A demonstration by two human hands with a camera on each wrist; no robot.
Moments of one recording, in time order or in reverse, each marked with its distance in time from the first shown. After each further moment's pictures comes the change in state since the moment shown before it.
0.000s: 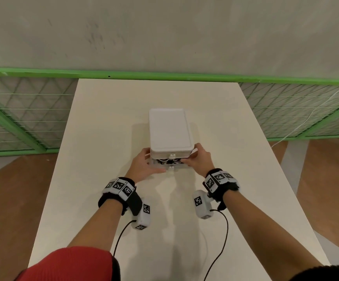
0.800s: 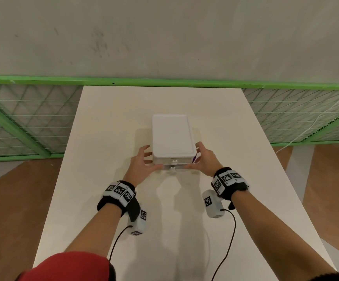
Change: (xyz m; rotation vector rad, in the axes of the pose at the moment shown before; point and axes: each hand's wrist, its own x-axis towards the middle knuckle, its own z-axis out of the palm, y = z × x) left_hand 0.014 0.002 -0.013 0.013 0.082 0.121; right_hand 0.015 -0.019 -0.024 -0.248 -0.150 -0.149
